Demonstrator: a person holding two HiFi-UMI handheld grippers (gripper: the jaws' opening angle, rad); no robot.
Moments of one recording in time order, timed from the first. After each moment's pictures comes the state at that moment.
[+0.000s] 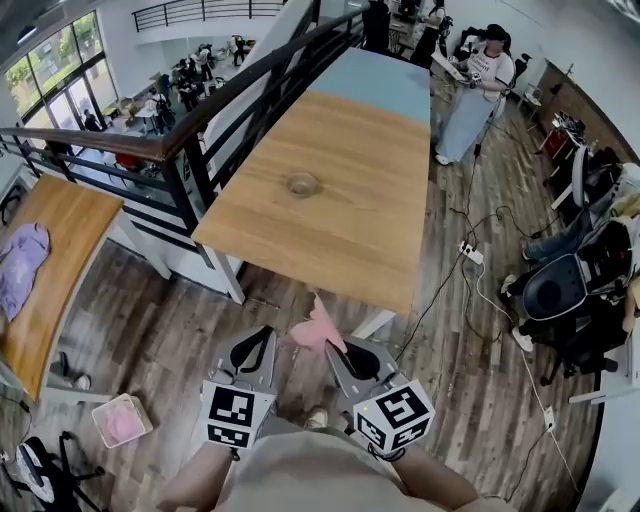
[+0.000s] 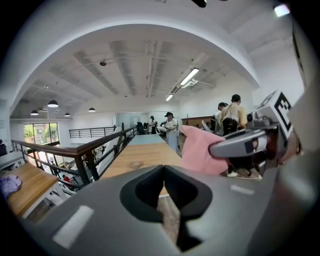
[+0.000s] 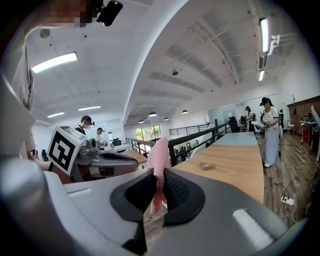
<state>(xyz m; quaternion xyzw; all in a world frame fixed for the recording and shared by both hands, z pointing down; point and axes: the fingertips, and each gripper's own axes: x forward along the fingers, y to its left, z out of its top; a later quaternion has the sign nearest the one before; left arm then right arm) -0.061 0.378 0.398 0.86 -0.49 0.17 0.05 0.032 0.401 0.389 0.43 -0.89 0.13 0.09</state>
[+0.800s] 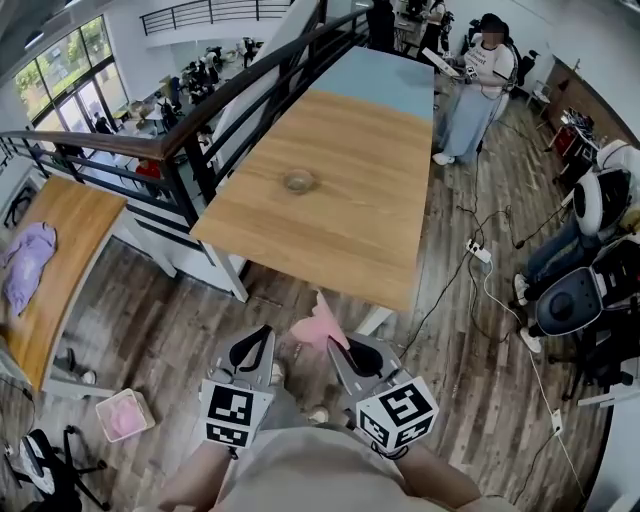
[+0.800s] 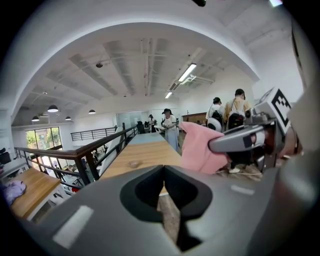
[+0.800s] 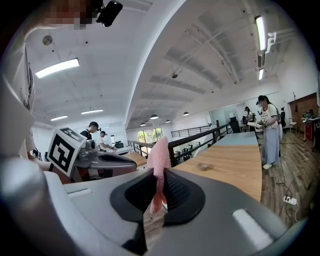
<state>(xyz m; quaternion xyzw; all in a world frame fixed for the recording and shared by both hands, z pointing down) -0.014 0.396 0.407 0.85 -0.49 0.19 0.03 0.085 0.413 0.397 0.42 -0.90 0.13 0.07</state>
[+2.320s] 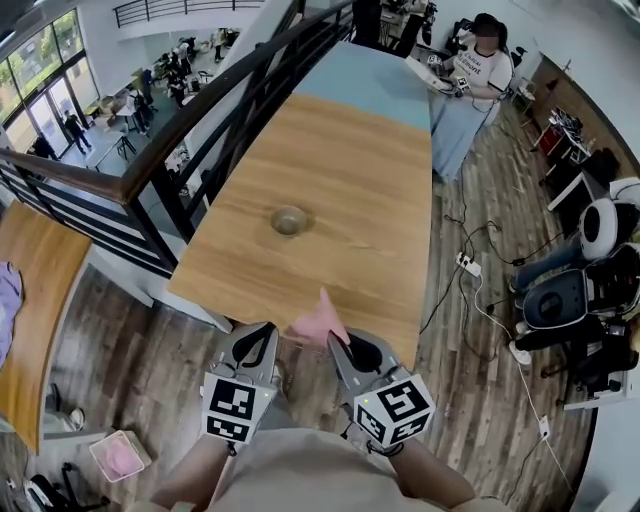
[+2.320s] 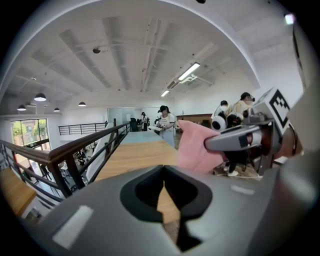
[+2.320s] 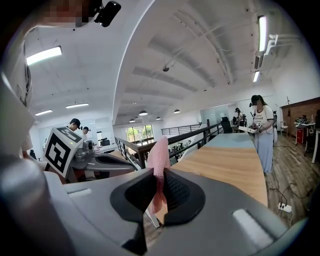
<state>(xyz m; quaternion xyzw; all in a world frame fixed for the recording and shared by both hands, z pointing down) -0.042 0.132 0.435 0.88 -0.44 0.19 0.06 0.052 0.152 0.415 0.47 -0.86 0.13 0.10</state>
